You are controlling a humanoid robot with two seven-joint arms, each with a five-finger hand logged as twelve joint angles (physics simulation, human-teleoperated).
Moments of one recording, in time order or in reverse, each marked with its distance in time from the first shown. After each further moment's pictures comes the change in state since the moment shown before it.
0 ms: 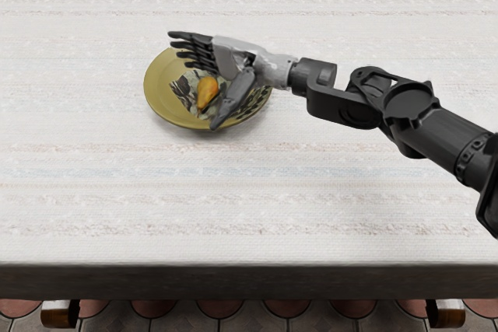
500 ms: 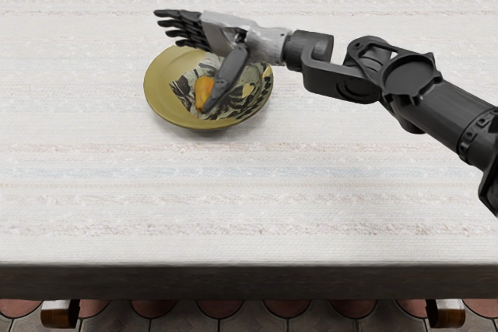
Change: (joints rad) left arm 0.000 0.000 0.000 0.000 0.000 0.000 0.000; right arm 0.098 0.000 -0.009 -0.010 -0.037 -0.005 -0.010
